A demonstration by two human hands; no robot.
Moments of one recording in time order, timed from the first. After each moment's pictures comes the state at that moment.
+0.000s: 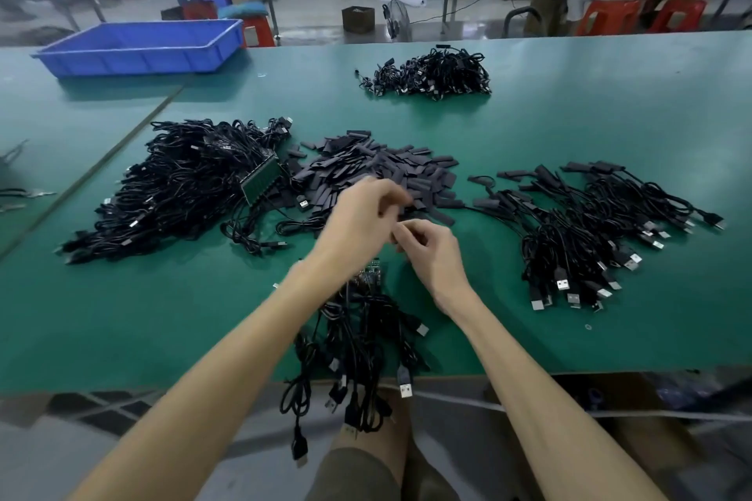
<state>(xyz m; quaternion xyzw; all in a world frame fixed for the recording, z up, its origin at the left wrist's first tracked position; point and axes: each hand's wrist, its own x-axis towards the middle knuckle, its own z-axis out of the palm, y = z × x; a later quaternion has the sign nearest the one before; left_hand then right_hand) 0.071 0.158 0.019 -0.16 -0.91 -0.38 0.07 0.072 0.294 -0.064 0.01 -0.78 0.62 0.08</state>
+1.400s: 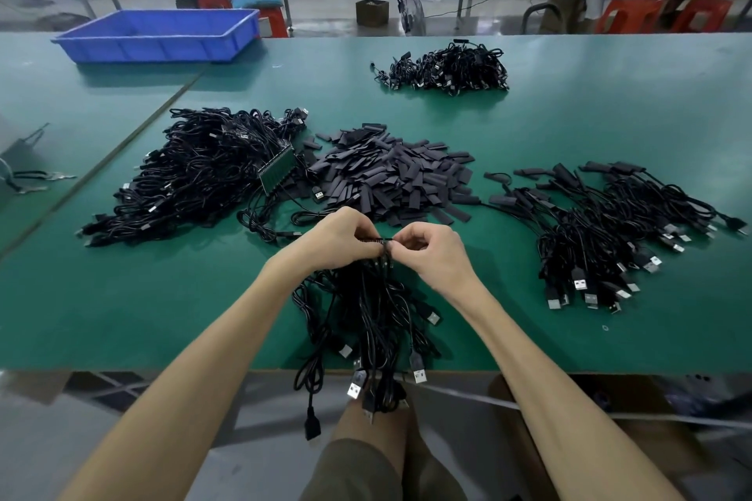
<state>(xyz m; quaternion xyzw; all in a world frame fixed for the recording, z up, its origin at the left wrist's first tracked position) 0.060 0.105 -0.004 -0.15 -0.93 -0.32 -0.13 0.076 0.288 -0.064 0.05 -0.86 0.51 0.05</state>
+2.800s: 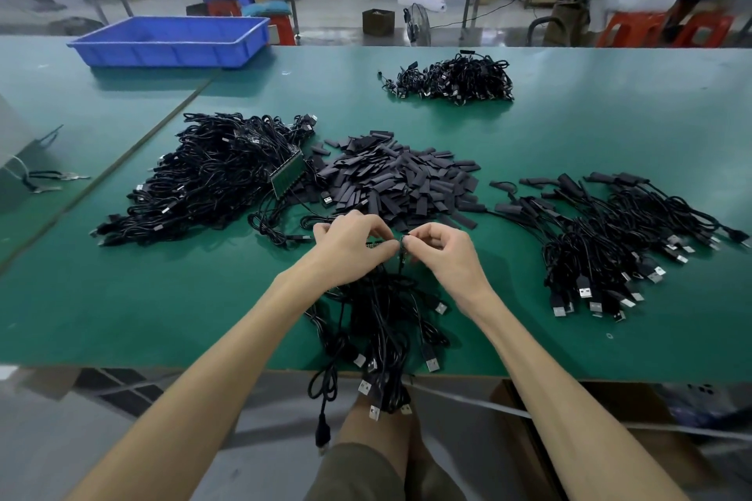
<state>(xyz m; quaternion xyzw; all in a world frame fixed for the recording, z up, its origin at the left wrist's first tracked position) 0.078 0.110 -0.005 -0.12 -0.96 -0.25 -0.02 0.087 0.290 -0.052 0.02 -0.81 0.59 0.04</state>
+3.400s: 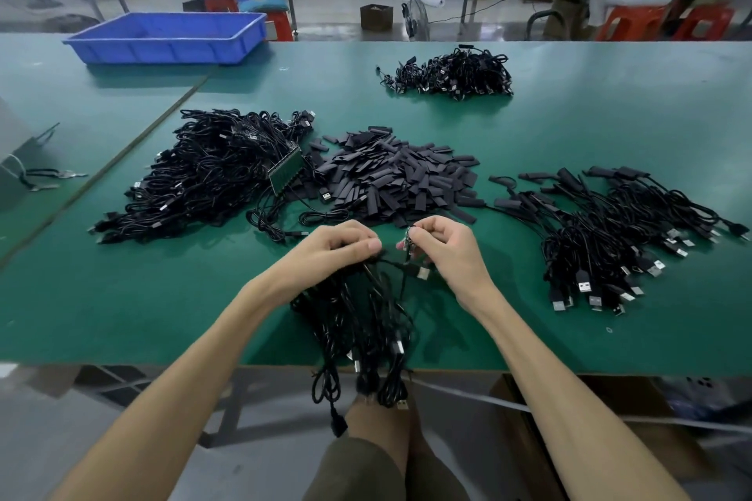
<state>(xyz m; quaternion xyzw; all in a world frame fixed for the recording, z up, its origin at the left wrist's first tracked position) 0.094 0.070 -0.015 -0.21 -0.81 -0.53 -0.12 0.086 0.291 -0.054 0.02 -0.77 0.64 0.03</state>
